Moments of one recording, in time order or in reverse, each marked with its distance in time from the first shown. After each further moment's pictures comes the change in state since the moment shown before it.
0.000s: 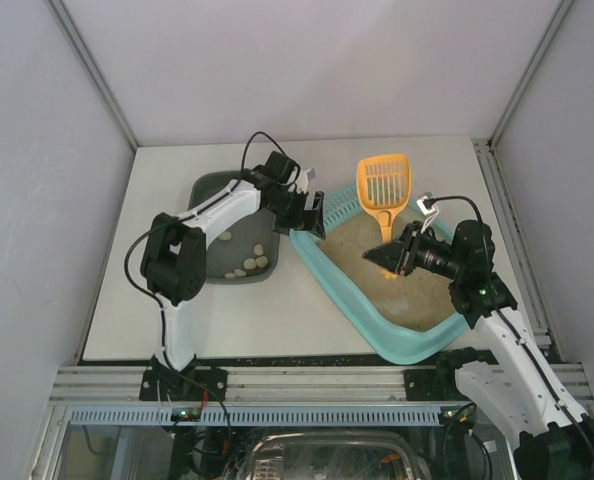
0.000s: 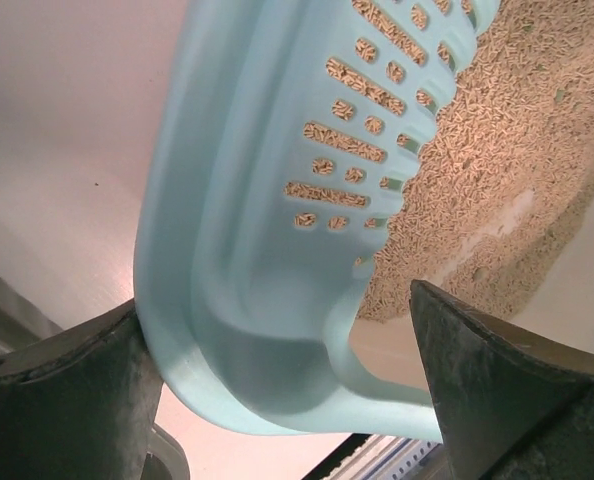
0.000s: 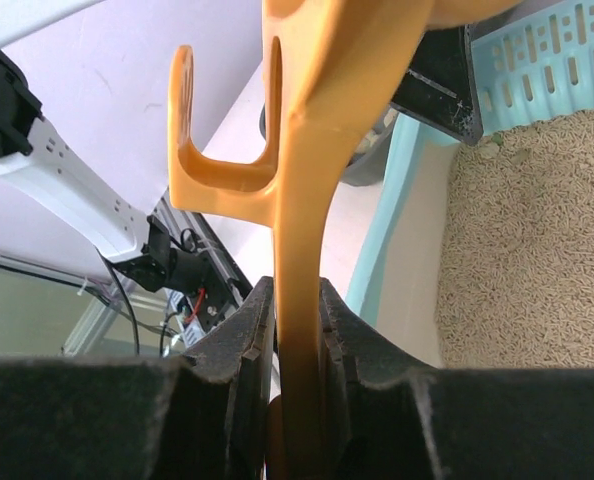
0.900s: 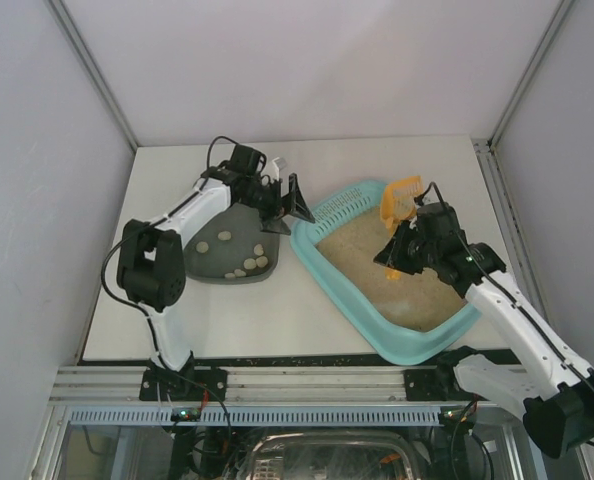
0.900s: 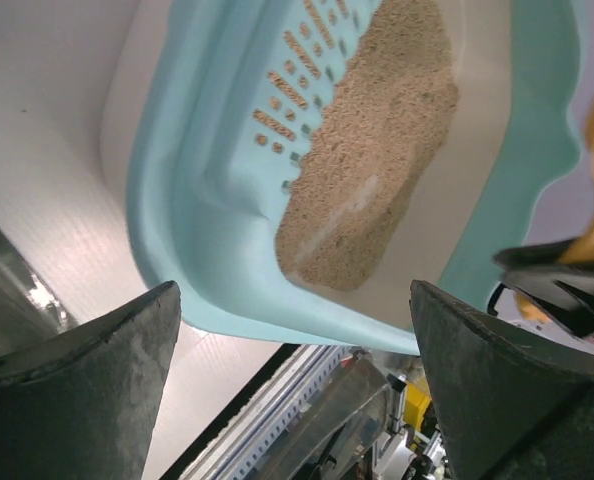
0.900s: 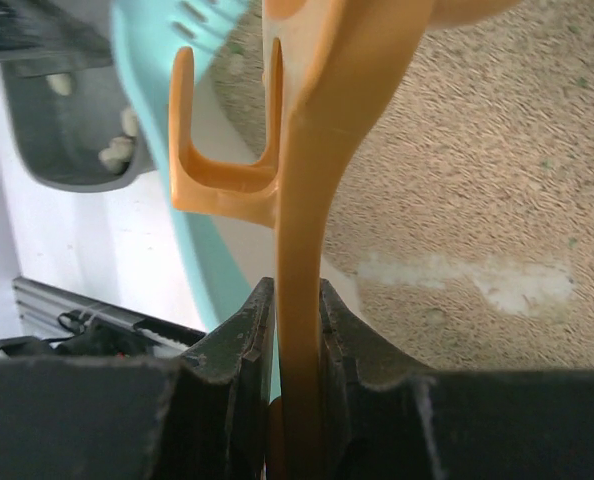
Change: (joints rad) left arm 0.153 -0.111 -0.100 0.041 0.294 -0.201; right arm 0.181 0.221 0.294 -0.605 0.626 0.127
